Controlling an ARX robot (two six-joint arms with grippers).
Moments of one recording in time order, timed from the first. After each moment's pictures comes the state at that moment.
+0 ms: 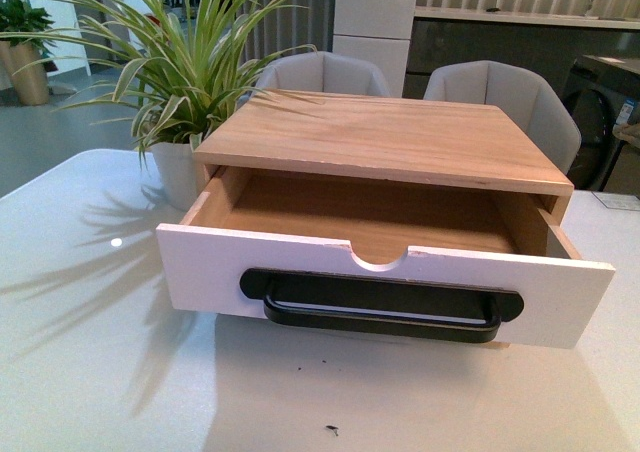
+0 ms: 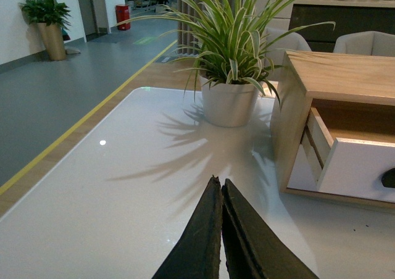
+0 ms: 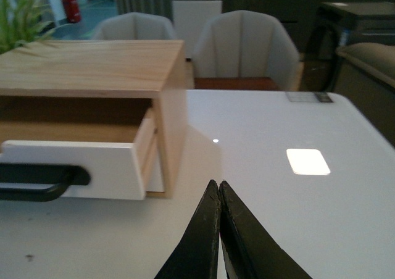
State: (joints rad) left arm 0.00 0.01 0.02 -0.01 0.00 -0.01; right arm -0.01 0.07 0.08 -0.01 -0.02 -0.01
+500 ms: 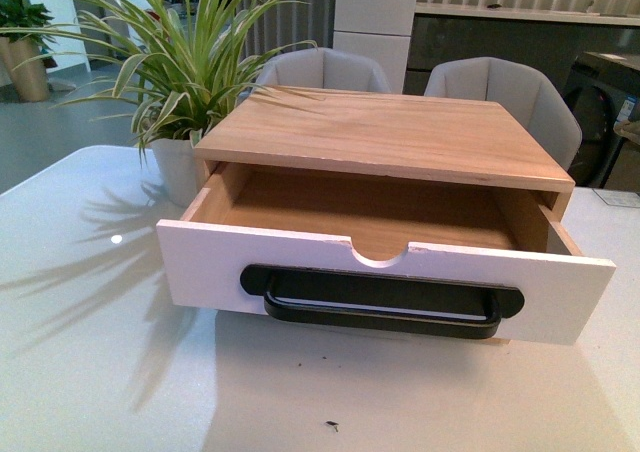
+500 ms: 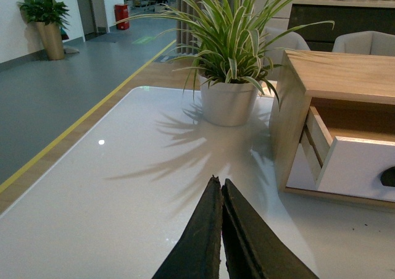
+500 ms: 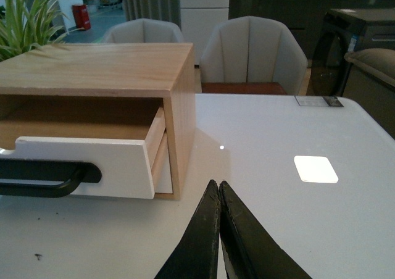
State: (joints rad) left arm 0.00 0.01 0.01 -0.01 0.00 -0.01; right arm 0.00 0.01 0.03 0.00 0.00 -0.01
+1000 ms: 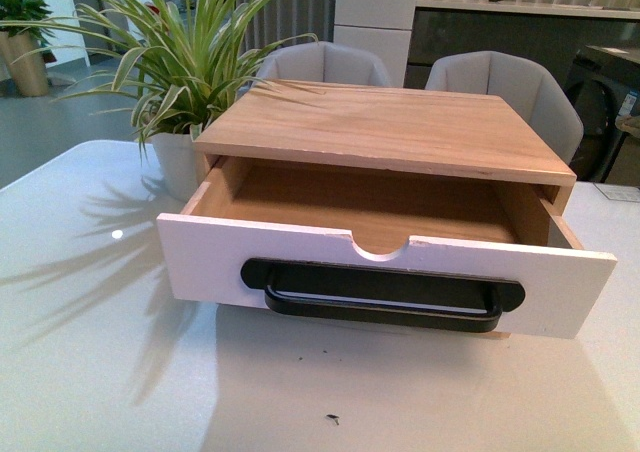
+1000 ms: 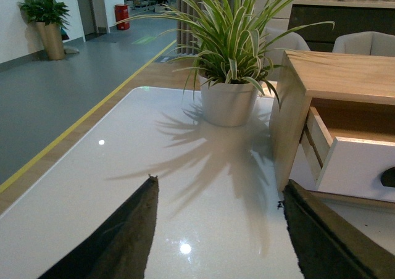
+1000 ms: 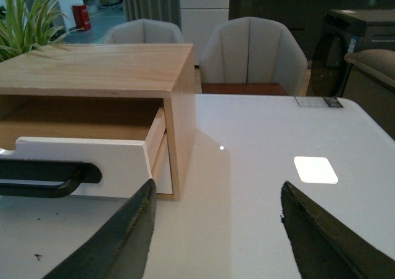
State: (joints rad) left arm 0.00 0.01 0.01 -0.01 0.00 -0.01; right arm 0.00 0.01 0.03 0.00 0.00 -0.01
